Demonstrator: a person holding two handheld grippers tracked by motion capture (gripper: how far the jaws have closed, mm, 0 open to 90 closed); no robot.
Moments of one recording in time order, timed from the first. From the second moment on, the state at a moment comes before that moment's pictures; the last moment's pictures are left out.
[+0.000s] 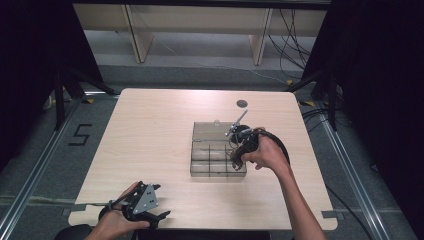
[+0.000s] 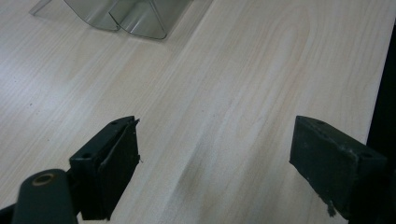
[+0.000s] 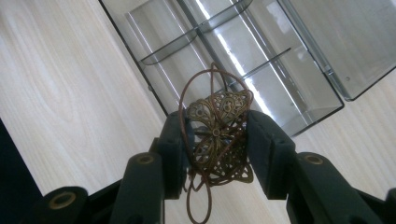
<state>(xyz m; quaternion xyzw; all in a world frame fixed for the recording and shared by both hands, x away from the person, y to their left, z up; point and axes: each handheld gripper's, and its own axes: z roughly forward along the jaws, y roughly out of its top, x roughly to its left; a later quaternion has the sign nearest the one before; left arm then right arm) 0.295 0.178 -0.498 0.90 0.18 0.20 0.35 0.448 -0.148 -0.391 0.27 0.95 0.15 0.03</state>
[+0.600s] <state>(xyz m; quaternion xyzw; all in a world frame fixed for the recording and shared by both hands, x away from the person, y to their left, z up) 0.295 0.179 -0.498 0.90 0.17 0.20 0.34 0.467 -0.146 -0.435 0.29 0.95 0.12 -0.01</state>
